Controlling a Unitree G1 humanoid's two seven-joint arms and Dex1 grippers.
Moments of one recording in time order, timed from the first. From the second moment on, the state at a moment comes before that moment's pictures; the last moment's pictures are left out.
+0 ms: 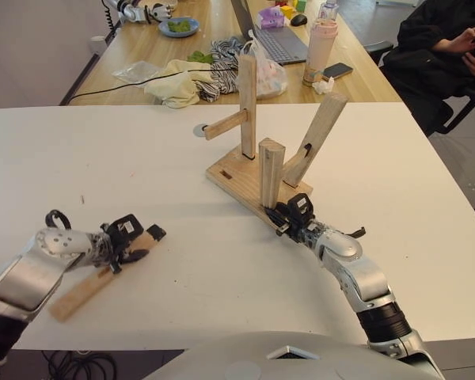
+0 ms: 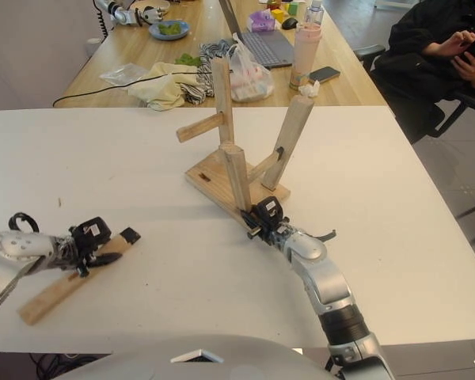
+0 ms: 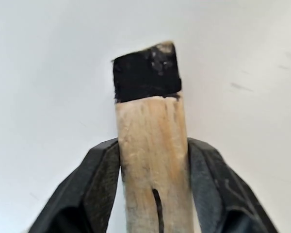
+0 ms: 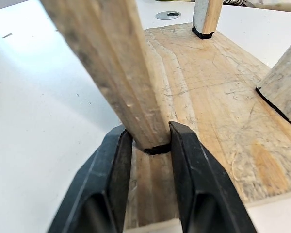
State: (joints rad) left arm 0.05 1.09 -0.23 -0.17 -0.14 0.57 -0.78; right arm -0.02 -0.24 0.29 -0.08 0.19 0.39 0.40
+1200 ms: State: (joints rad) left arm -0.41 1.08 -0.19 0.88 0.04 -0.19 -1.36; right arm -0.18 -0.61 0.24 0.06 0.19 0.44 0.96
